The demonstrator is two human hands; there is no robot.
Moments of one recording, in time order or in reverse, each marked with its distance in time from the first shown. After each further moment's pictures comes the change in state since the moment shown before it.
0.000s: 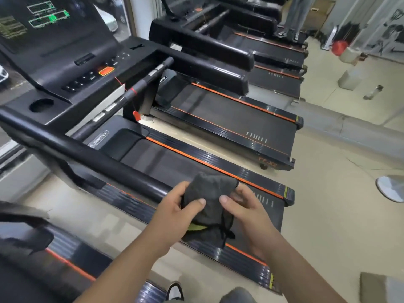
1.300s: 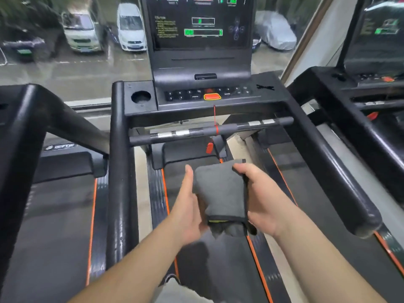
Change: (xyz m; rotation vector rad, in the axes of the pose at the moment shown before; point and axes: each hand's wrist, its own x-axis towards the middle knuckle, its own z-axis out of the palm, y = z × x) left_hand 0.310 0.098 -0.049 -1.095 0.675 -0.092; right_hand 0.405 -0.208 0.100 -0.233 -0.708 0.536
